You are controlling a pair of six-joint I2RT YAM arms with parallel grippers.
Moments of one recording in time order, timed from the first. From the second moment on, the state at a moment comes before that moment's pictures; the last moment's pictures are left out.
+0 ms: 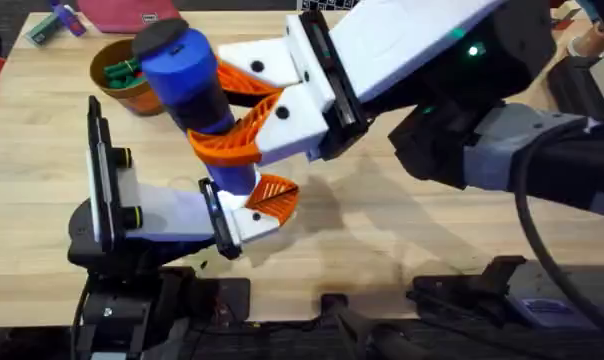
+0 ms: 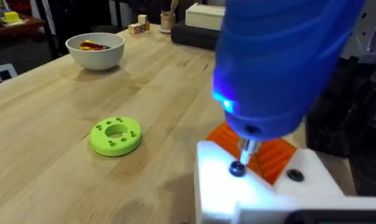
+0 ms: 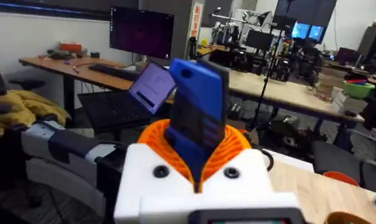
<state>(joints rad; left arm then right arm) -0.02 0.01 0.02 -0.13 1.17 0.05 0.76 1.46 0.83 1.15 -1.11 0.27</state>
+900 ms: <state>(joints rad) -0.02 0.01 0.02 -0.13 1.17 0.05 0.76 1.47 0.83 1.09 -1.10 0.23</state>
